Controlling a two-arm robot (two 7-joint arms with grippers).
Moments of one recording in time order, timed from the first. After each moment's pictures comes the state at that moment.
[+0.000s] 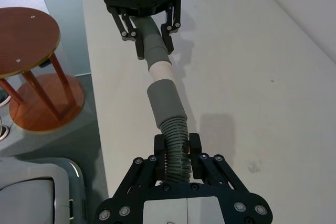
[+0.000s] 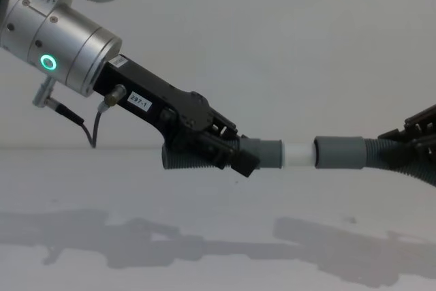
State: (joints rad) left arm -1.00 0.48 0.93 -1.20 -0.38 0.21 -1.22; right arm 0.58 0.77 -0.53 -1.54 0.40 0.33 1.06
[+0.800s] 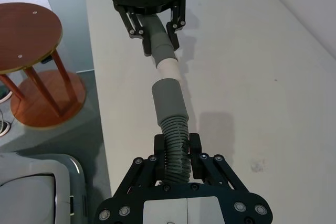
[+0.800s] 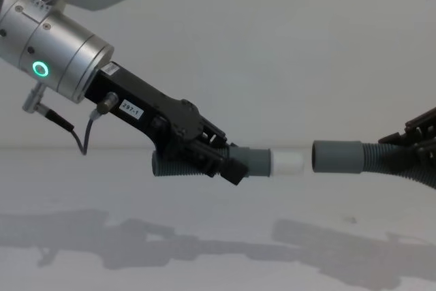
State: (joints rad) left arm -1.00 0.51 0.95 -1.22 -0.38 0.23 -1.18; right arm 0.58 0.79 -0.55 -1.55 0.41 0.33 1.06
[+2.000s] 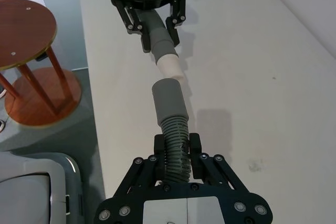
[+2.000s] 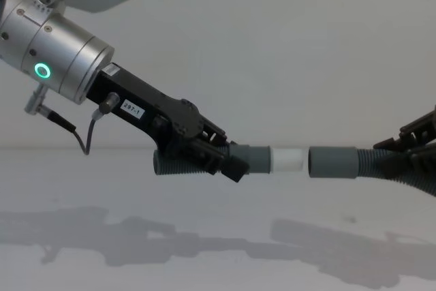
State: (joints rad) left arm -1.01 0.50 0.97 -1.19 -0.41 0.21 -1.17; right arm 0.60 0.79 -0.59 -1.54 0.41 0.32 1.02
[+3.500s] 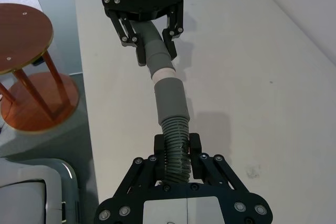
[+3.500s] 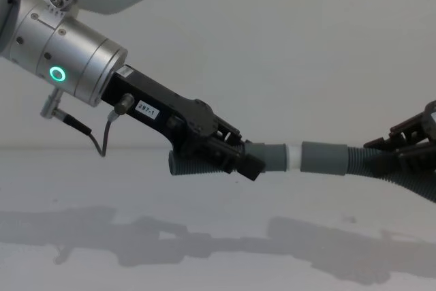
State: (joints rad) left arm -1.02 0.48 1.00 -1.16 -0.45 0.19 -1.16; right arm 0.62 0.78 -0.62 -1.51 0.43 0.29 0.99
